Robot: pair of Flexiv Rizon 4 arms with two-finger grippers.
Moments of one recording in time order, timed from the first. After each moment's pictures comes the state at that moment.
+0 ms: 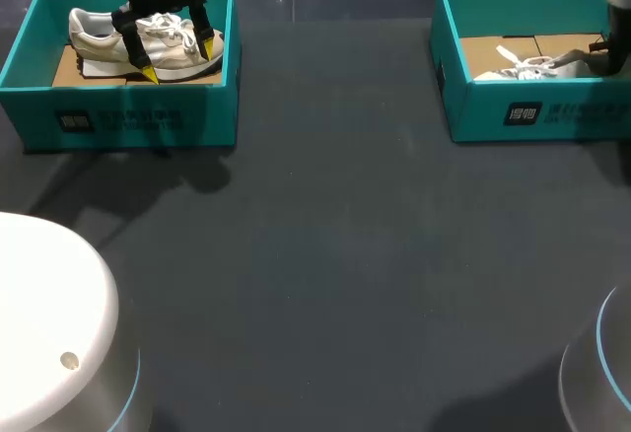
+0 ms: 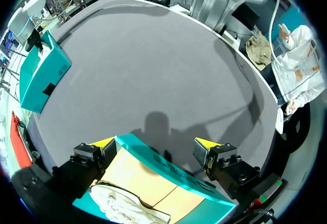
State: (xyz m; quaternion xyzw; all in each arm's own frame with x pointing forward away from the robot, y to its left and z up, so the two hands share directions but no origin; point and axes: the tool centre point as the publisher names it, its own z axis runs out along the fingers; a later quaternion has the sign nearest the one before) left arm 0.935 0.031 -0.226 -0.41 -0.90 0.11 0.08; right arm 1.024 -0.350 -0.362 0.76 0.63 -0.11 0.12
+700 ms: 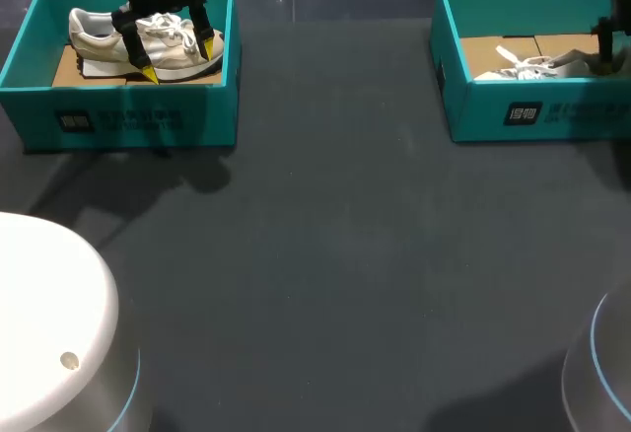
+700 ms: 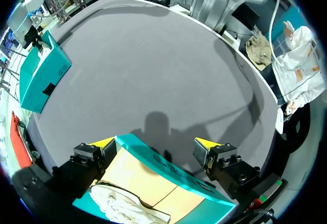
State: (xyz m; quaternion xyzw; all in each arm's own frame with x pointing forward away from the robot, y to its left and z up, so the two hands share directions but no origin) left arm 0.935 0.031 -0.226 -0.41 -0.90 0.11 0.08; right arm 1.029 -0.340 -0.322 0.77 0.62 -0.10 0.14
